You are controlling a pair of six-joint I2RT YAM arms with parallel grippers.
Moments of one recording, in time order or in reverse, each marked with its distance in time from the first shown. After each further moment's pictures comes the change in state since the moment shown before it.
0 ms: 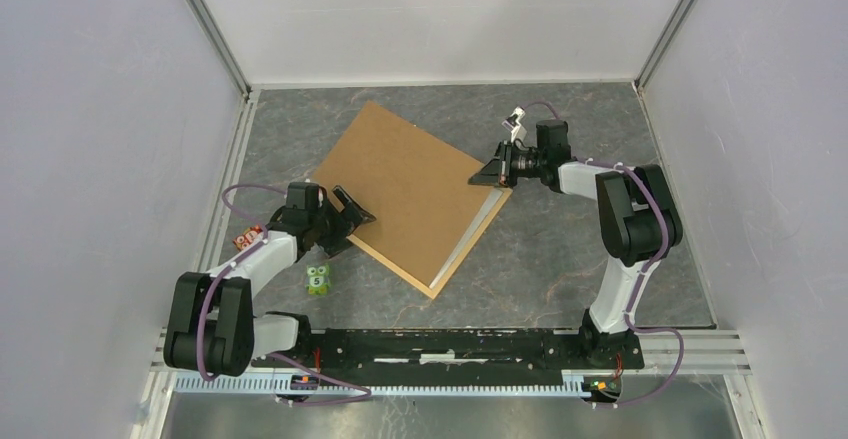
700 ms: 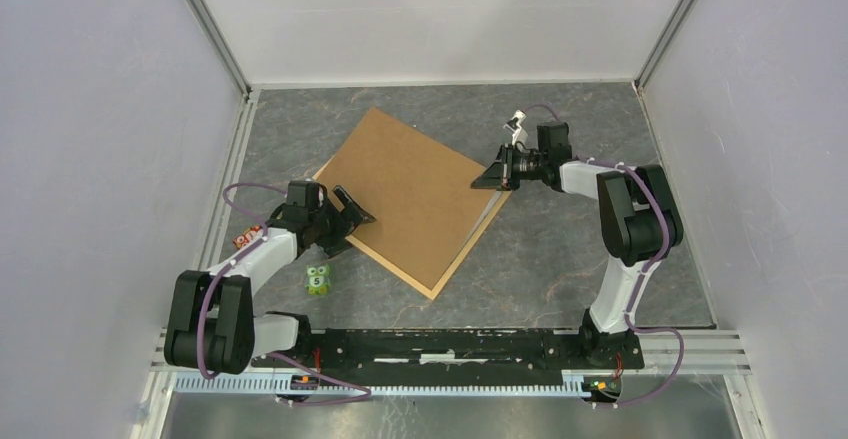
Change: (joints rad) left arm 0.000 0.012 0.029 -0.049 0.007 0.000; right arm -0.008 0.000 0.019 -0.103 0.006 -0.052
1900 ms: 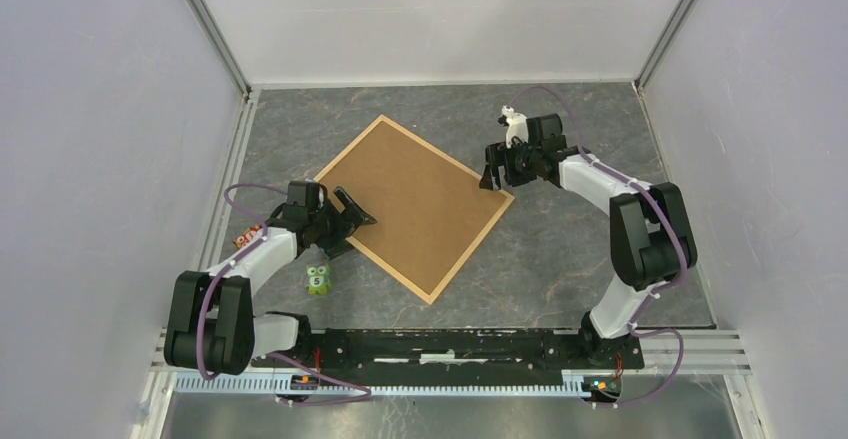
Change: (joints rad) left arm 0.002 -0.002 0.010 -0.041 0.015 0.001; right arm 0.069 -0.179 0.061 -0.350 0.577 -0.439
